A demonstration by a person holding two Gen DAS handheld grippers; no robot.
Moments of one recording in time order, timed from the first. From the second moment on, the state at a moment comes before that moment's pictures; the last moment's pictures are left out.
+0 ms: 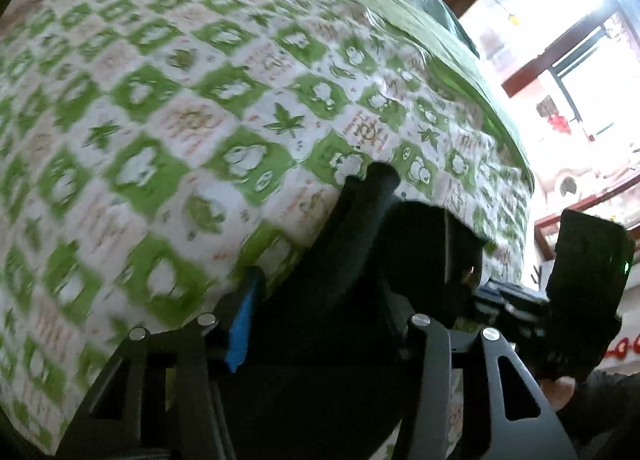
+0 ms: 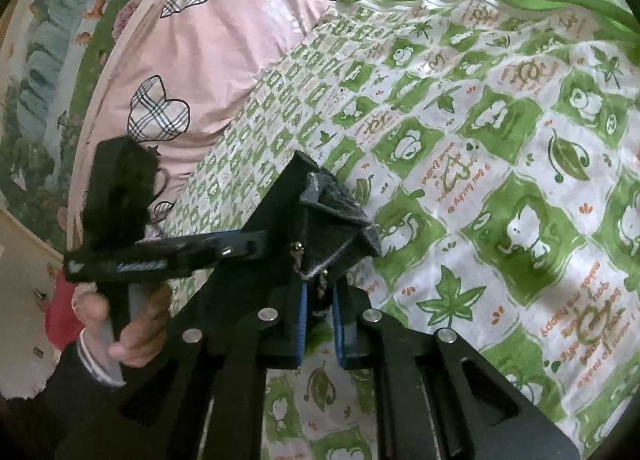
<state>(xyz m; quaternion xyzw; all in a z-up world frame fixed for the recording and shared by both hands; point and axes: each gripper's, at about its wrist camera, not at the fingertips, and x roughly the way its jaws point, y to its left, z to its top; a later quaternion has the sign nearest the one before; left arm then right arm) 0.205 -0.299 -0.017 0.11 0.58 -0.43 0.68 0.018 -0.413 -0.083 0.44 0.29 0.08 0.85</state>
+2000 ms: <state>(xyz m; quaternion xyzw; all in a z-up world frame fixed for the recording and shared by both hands) 0.140 -0.014 -0.018 -0.13 0.53 -0.31 0.78 0.052 -0.190 -0.040 0.29 0.34 0.33 0.83</state>
